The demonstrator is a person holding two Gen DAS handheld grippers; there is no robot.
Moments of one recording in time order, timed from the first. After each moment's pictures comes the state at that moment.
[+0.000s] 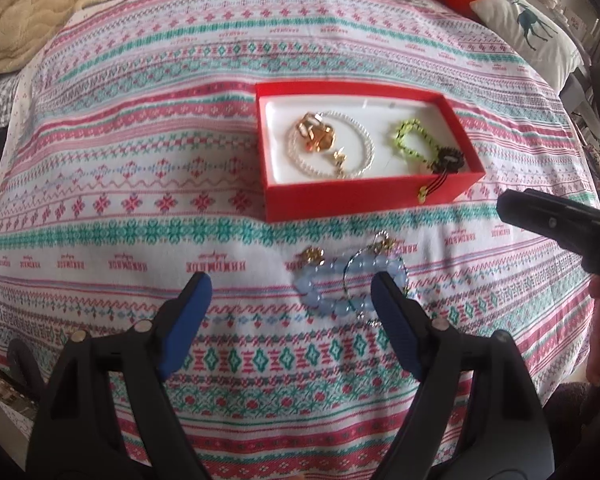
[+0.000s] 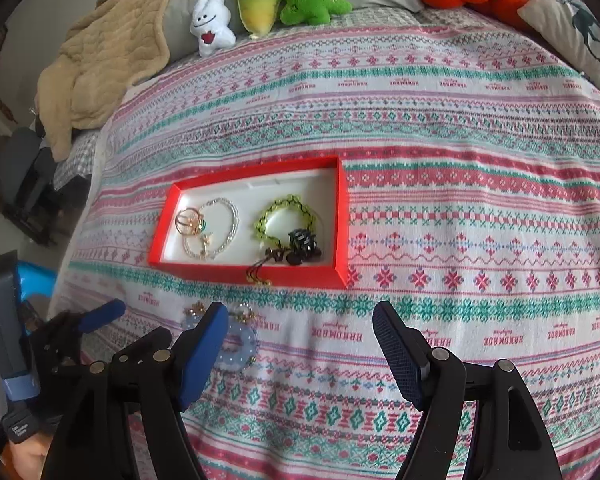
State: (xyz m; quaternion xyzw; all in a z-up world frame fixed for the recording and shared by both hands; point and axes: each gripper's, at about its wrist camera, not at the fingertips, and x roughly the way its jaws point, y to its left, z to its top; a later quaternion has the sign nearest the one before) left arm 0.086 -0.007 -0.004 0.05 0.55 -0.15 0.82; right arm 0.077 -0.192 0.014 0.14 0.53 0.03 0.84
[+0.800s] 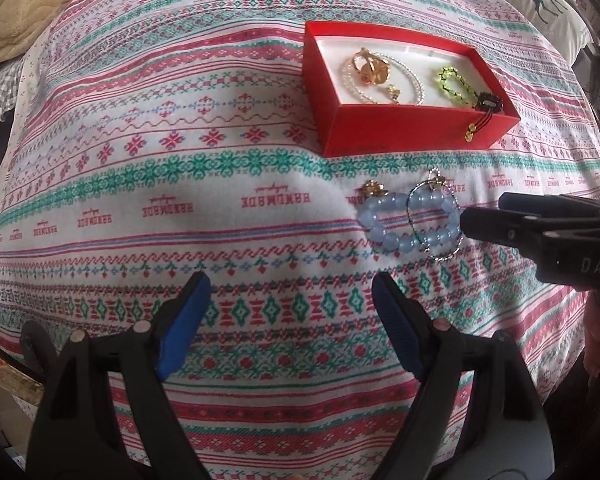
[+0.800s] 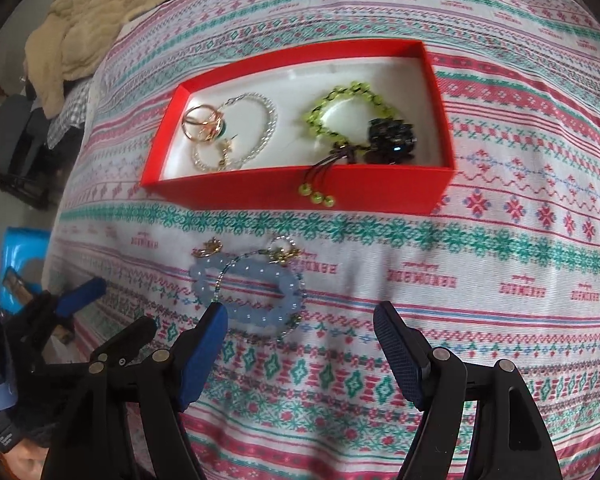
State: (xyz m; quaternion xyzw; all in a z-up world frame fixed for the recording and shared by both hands) left arm 0.069 0.033 -0.025 0.08 0.58 -0.14 0.80; right arm 0.094 -0.130 -0.041 0.13 0.61 0.05 0.78
